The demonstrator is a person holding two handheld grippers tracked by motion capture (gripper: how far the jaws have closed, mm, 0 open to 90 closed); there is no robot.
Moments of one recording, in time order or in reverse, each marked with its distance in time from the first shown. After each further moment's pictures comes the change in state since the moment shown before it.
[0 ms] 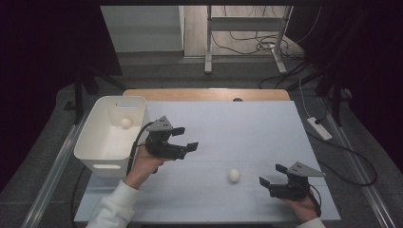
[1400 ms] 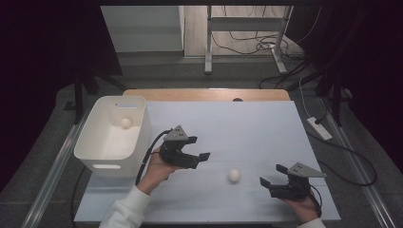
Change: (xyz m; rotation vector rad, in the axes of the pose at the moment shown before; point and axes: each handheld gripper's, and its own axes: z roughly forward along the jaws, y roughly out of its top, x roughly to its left) left arm -0.019 -0.012 0.034 0.045 -0.052 0.031; right arm 0.000 -0.001 -0.002 0.000 -0.005 -0.003
